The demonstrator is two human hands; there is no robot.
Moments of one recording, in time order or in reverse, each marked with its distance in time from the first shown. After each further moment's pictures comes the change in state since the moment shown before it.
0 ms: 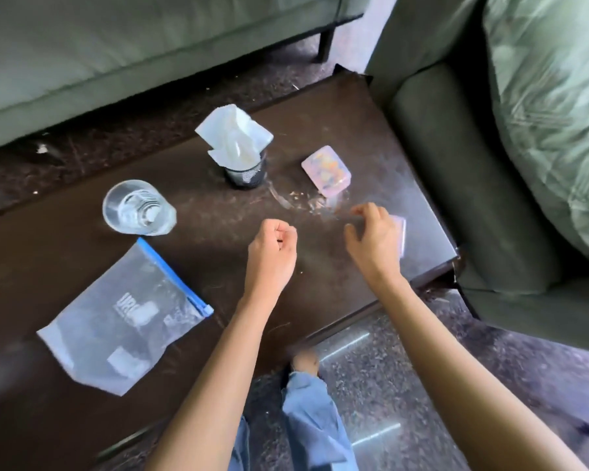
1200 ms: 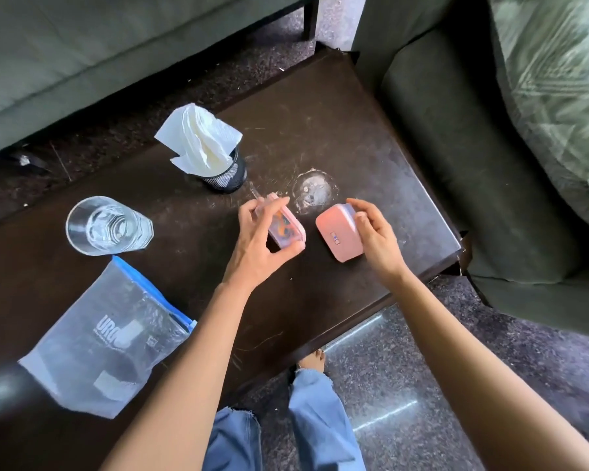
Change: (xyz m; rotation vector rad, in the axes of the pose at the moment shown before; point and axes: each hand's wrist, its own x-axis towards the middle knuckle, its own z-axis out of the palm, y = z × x) left_hand 0.062 -0.045 0.025 0.180 -0.122 0.567; right_hand 0.019 0.054 0.016 0.717 -0.203 0.268
